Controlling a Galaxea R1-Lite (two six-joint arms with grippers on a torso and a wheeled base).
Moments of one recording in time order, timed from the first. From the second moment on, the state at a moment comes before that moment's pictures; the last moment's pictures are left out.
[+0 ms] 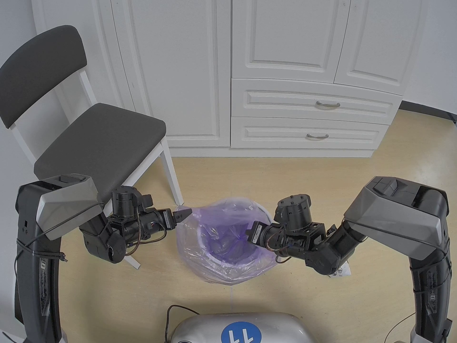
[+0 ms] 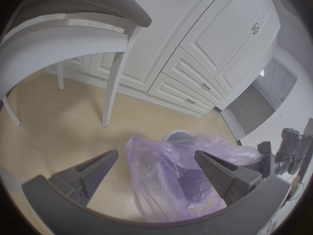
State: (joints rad) left arm -0.21 2.43 -0.95 -1.11 -0.34 -0.34; right arm 0.60 2.39 -1.06 -0.84 0.06 0.75
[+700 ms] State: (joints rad) left arm -0.25 2.47 -0.98 -1.11 -0.33 -0.35; right arm 0.52 2.53 -1.40 -0.50 -0.02 0.77
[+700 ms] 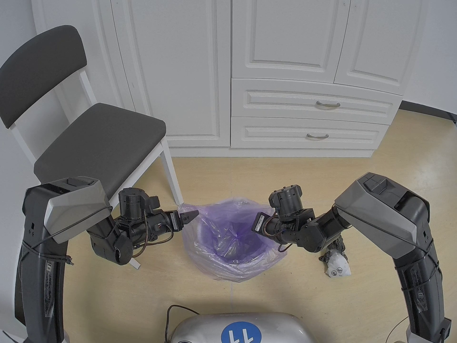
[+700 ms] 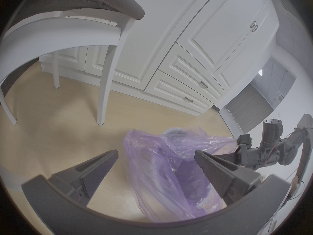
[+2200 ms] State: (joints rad) left arm -0.28 2.48 -1.09 -0.93 -0.26 -0.30; right arm 0.40 2.50 -1.41 -0.51 -0.25 0.53
